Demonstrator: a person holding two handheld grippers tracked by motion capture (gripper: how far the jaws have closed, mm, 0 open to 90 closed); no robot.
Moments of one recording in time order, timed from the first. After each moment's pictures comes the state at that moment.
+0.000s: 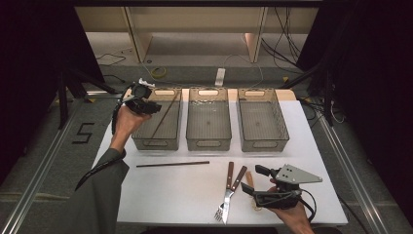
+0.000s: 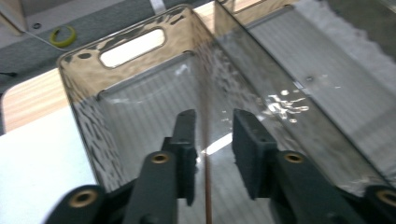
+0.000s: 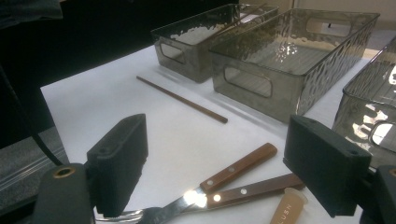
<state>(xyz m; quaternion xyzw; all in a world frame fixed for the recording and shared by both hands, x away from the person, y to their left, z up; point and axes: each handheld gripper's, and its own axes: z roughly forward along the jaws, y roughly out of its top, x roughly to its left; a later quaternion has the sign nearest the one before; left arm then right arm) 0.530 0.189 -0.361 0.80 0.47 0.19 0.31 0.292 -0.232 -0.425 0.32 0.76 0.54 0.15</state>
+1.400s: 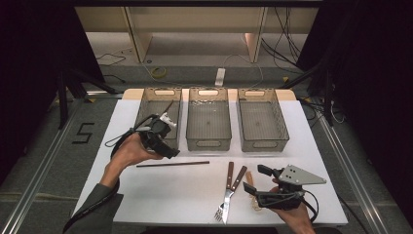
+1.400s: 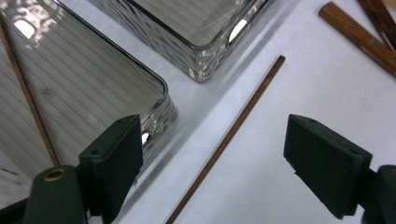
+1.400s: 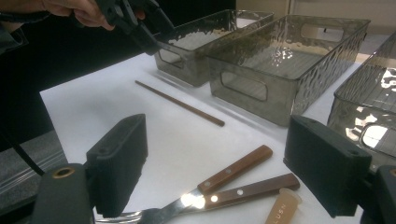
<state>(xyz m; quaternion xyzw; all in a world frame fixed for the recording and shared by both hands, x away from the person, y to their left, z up) 0.436 0.136 -0.384 0.91 0.32 0.10 0.23 0.289 -0.237 -0.422 0.33 0.76 0.55 0.15</state>
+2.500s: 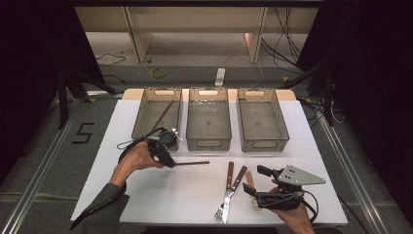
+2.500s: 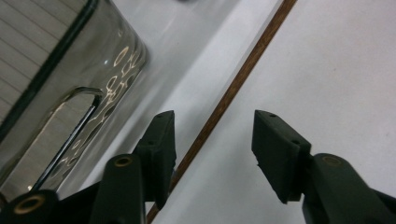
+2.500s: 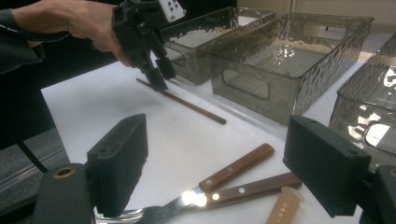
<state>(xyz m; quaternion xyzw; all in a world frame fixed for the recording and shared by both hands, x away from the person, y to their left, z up) 0.451 0.128 -0.442 0.94 0.31 0.03 0.13 0.289 -0.236 -0.423 0.32 0.76 0.54 0.15</state>
